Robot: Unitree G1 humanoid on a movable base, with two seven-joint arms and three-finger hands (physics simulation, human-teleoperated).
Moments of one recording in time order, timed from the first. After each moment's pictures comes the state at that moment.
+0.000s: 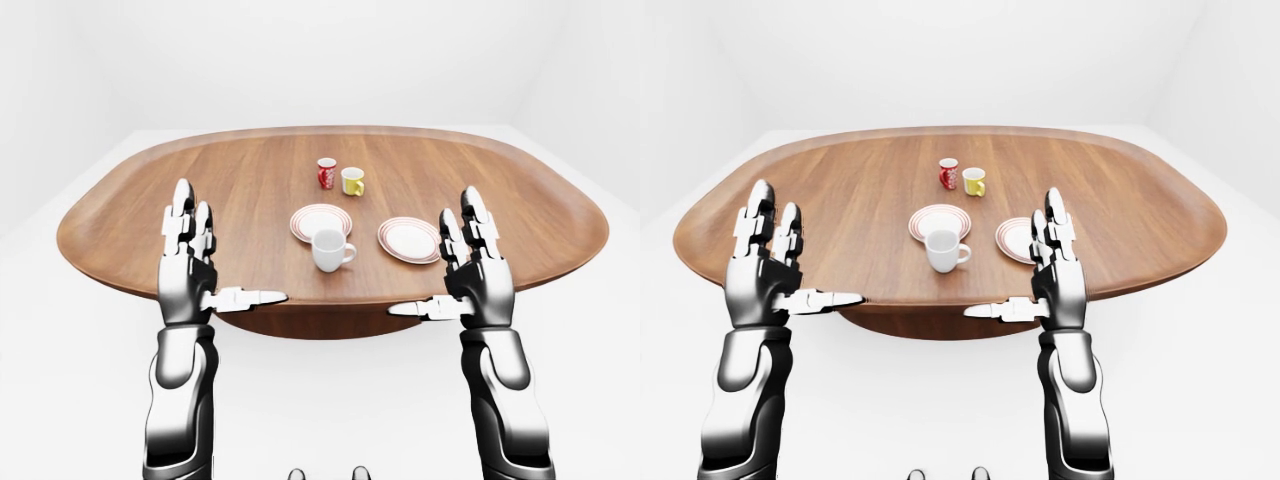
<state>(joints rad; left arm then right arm) -0.05 0.04 0.11 -0.45 -0.08 0.09 -0.01 0.02 -0.03 -0.08 -0.47 0.11 0.09 0.06</state>
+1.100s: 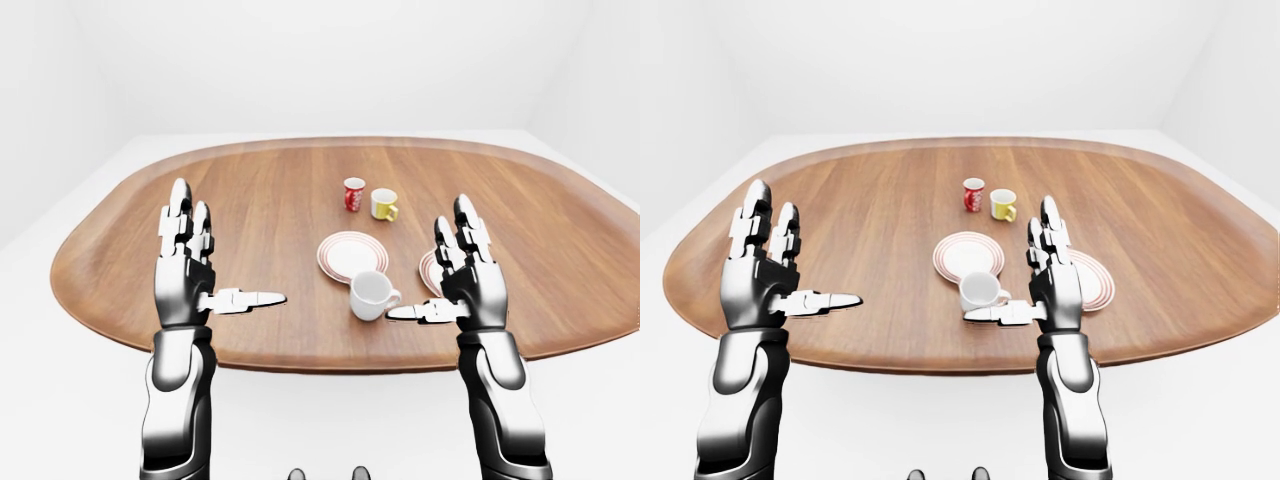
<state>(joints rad) -0.05 0.05 0.12 -0.46 -0.09 0.09 -0.02 0.03 -0.02 -0.08 -0.44 0.11 0.09 0.07</state>
